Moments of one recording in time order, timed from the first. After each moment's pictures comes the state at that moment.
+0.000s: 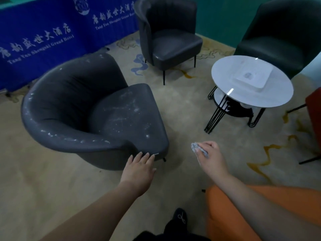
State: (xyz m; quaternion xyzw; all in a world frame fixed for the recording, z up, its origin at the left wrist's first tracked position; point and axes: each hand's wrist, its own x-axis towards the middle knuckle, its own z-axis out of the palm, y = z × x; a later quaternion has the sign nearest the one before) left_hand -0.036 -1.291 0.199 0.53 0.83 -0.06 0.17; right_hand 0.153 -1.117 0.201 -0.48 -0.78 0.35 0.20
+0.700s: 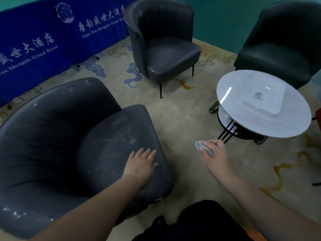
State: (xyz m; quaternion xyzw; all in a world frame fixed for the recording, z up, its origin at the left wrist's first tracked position) left_hand -0.221 -1.072 0.196 0.55 0.81 -0.07 0.18; right_hand -0.006 -0.918 0.203 -0.50 -0.77 0.34 0.22
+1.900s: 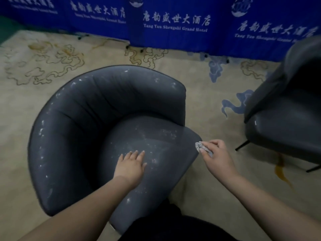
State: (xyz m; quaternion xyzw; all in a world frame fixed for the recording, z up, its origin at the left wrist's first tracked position) left_hand -0.327 -0.947 0.164 0.00 0.97 0.03 0.24; right_hand -0.362 -0.650 0.187 -0.06 -0.92 0.39 -0.05
